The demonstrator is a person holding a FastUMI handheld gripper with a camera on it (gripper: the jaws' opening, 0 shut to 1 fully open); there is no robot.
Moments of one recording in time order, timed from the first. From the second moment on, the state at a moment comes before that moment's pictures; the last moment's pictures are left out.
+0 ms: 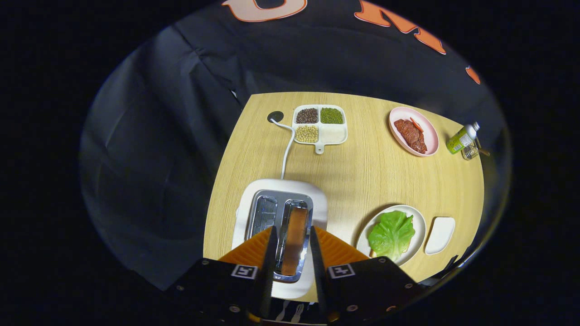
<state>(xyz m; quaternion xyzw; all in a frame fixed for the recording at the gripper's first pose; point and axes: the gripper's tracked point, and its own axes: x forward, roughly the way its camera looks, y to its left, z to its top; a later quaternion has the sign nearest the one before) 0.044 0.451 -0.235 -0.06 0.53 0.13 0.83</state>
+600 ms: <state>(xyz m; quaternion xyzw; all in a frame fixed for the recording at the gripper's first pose) 0.040 0.450 -0.214 -0.05 0.52 0.14 0.84</state>
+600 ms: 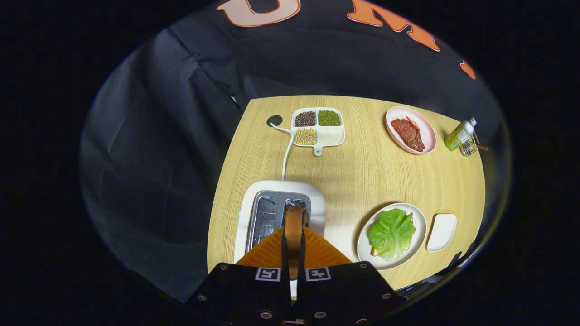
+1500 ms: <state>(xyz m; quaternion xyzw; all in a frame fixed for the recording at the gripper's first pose) 0.051 0.346 -0.124 0.00 0.44 0.17 0.88</state>
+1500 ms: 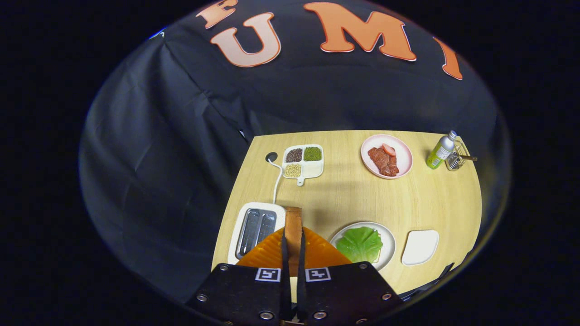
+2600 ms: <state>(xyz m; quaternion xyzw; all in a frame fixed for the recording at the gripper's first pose) 0.066 0.224 -0.287 0.08 0.53 0.21 0.82</state>
